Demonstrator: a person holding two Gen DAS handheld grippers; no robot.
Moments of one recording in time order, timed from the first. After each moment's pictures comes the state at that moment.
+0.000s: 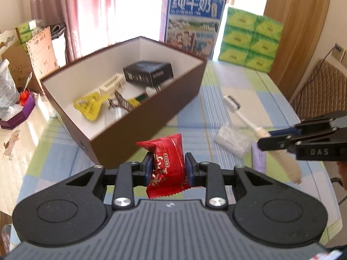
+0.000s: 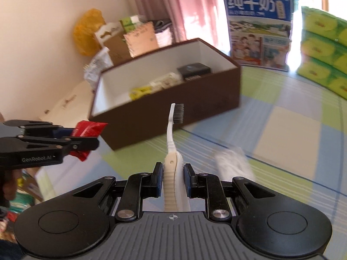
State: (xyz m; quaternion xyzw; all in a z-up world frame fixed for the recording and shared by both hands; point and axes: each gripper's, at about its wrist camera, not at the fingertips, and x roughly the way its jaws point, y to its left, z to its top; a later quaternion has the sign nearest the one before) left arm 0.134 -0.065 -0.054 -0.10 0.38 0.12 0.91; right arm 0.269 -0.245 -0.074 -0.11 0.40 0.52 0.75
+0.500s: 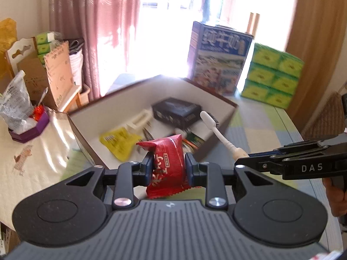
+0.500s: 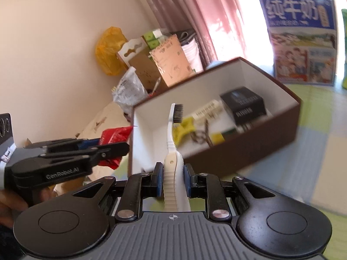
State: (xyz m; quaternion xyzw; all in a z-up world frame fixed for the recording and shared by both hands) left arm 0.154 0.012 -0.014 -0.11 0.33 0.16 0.92; right arm 0.289 -0.141 -0.044 -0.03 0.41 0.58 0.71
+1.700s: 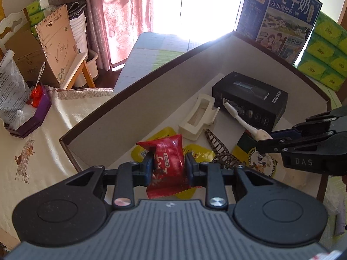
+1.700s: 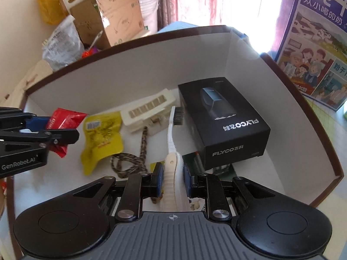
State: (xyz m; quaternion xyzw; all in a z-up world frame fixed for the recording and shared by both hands) left arm 0.280 0.167 -0.108 -0.11 0.45 0.17 0.87; right arm 0.375 0.034 -0.139 -0.23 0.46 0.44 0.74
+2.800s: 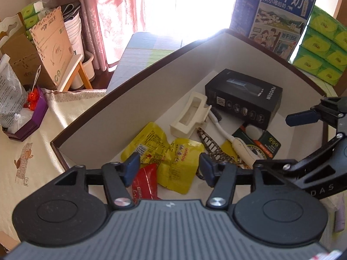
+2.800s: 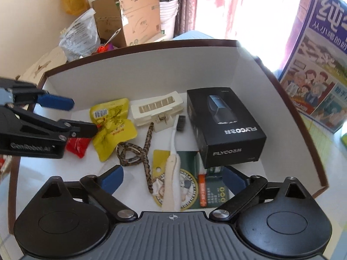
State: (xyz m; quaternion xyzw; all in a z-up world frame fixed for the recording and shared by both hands) left arm 0.284 0.155 -0.103 -0.09 0.46 0.16 0.87; right arm 0.358 0.016 -0.124 -0.27 0.41 0.48 0.73
